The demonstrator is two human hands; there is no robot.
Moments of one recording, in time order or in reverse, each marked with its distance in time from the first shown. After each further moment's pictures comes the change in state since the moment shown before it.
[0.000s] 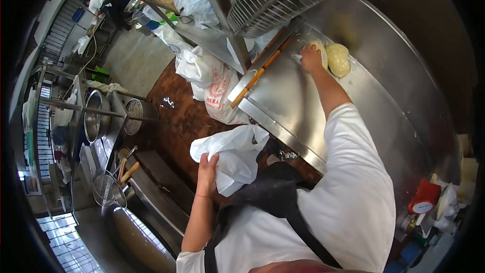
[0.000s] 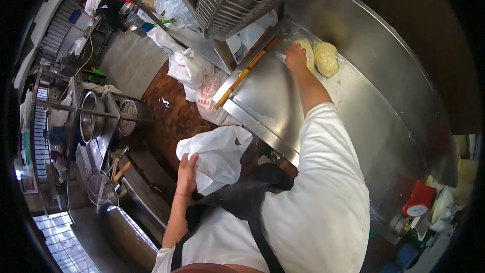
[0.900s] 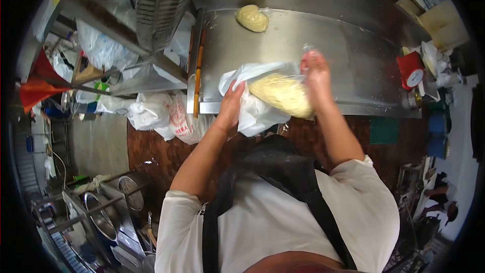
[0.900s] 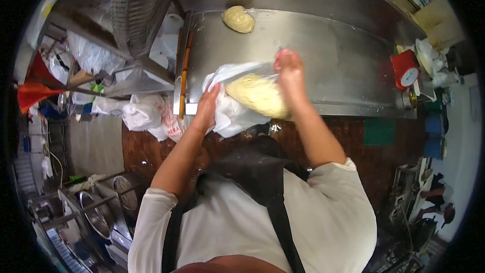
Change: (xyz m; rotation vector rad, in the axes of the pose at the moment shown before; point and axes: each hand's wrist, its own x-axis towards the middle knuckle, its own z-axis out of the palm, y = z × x) left_hand 0.072 0.050 0.186 0.067 -1.055 -0.054; right_hand -0.315 -0.098 -0.216 1.524 0.927 0.850
